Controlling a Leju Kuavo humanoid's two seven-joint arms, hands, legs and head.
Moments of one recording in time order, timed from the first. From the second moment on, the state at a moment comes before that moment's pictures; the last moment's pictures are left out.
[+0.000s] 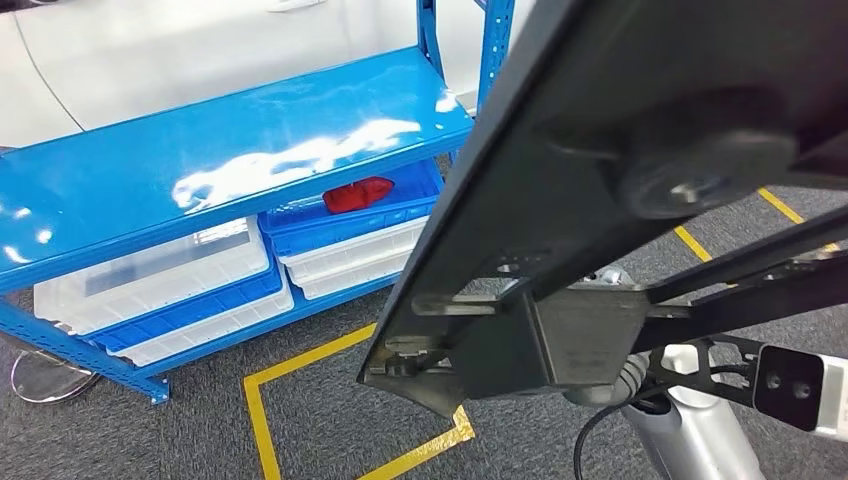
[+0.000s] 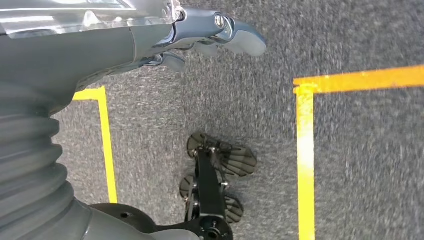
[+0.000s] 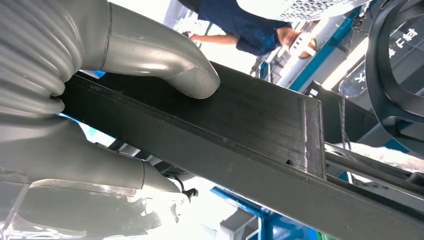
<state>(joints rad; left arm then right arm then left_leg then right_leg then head) -0.03 0.05 0.12 -0.19 0.31 0.20 -0.19 -0.41 -0.21 0.42 -1.96 -0.33 0.54 -0.58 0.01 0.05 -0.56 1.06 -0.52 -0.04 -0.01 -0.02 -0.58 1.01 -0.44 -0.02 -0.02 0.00</state>
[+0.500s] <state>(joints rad) -0.01 0.09 0.13 -0.19 0.31 0.20 -0.20 -0.37 -0.24 0.46 -1.97 -0.33 0.48 -0.66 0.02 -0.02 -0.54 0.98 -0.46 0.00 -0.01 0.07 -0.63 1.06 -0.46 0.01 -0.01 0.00</state>
